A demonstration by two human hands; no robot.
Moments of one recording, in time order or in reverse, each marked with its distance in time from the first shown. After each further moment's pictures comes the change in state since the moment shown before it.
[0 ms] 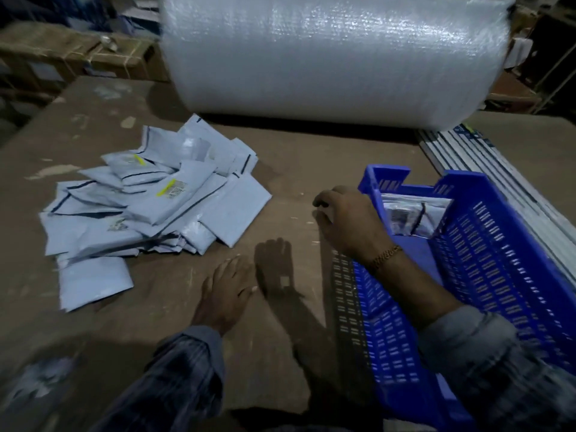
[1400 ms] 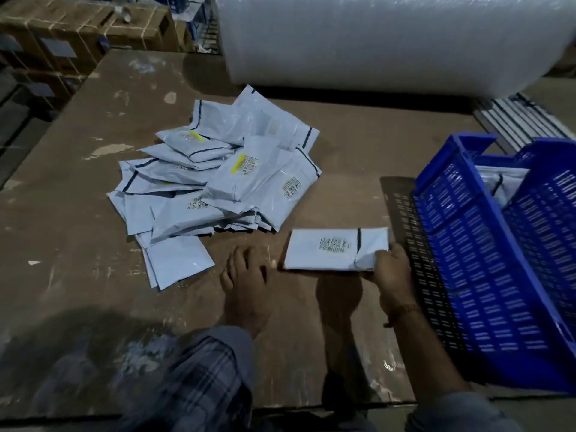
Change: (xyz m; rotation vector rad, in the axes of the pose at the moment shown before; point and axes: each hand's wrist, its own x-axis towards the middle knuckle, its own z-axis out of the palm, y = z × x) left_hand -0.040 -0.103 -0.023 -0.178 0.356 -0.171; right_hand -0.088 -0.096 0.172 1.048 0.208 1.151
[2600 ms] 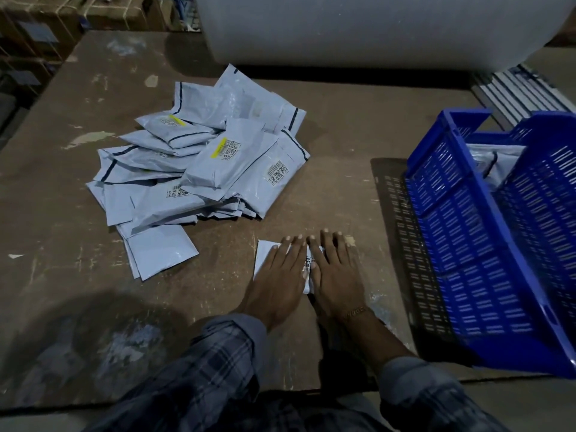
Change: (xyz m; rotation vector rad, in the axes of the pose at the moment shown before) left_hand -0.014 0.033 0.048 0.413 -0.209 0.734; right_hand -0.017 0.076 0.019 -1.186 -0.284 -0.875
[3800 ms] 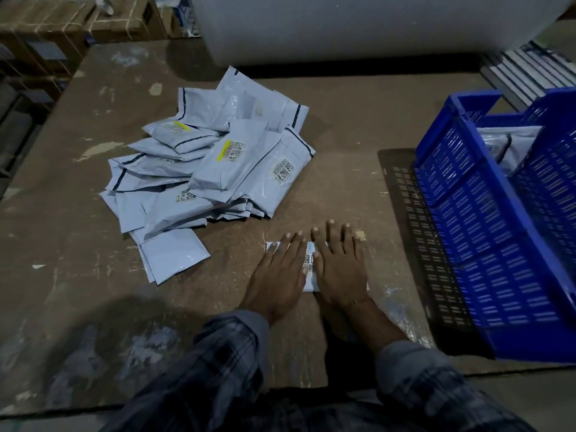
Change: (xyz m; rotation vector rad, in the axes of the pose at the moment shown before) left_hand -0.010 -0.023 -0.008 0.009 -0.035 -0.038; right_hand 0.015 -0.022 0.001 -0.052 -0.022 0.125
